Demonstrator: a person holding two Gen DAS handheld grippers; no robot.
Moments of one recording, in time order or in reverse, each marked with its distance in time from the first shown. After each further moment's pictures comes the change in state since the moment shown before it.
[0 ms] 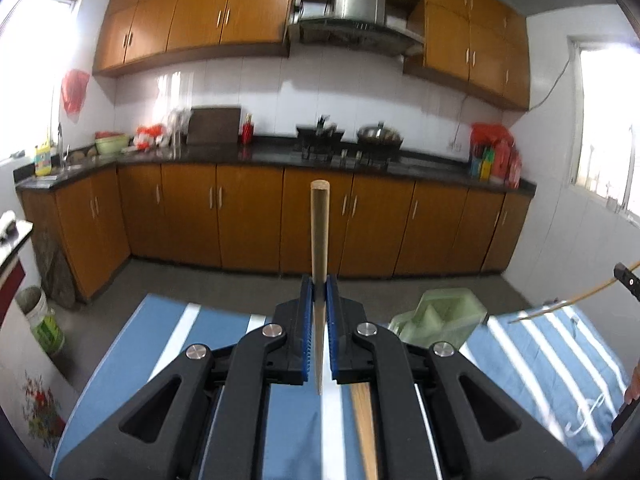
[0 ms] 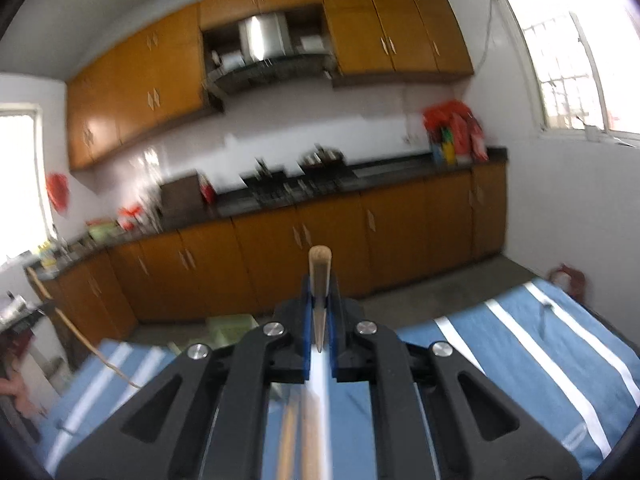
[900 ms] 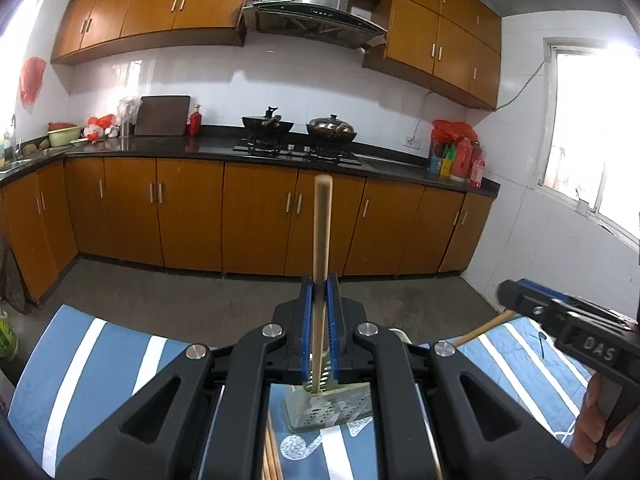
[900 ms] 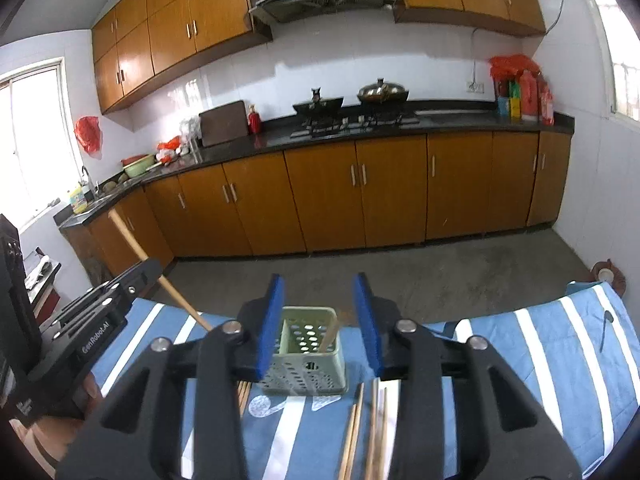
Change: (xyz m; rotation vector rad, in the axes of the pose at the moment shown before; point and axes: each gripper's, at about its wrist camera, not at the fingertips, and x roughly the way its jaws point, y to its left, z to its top) left arm 0.084 -0.075 0.002 -0.023 0.039 -0.152; right arm 0.112 0.077 -0.010 -0.088 0.298 0.118
